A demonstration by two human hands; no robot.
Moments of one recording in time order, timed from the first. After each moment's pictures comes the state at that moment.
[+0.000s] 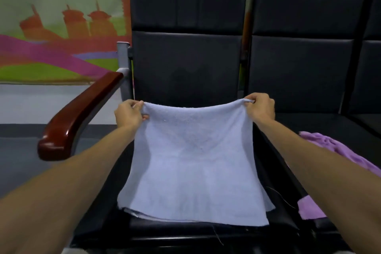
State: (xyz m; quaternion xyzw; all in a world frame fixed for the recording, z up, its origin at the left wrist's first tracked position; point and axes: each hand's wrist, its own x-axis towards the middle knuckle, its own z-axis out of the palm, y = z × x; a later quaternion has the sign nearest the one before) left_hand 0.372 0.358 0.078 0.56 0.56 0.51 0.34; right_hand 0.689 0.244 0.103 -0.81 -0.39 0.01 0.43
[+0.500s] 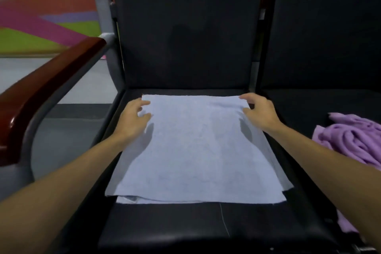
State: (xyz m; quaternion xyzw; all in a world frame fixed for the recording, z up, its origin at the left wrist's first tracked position) left_hand 0.379 0.397 -0.018 0.72 0.51 0.35 0.32; right_hand 0.708 0.288 -0.002 -0.78 -0.51 0.10 0.34
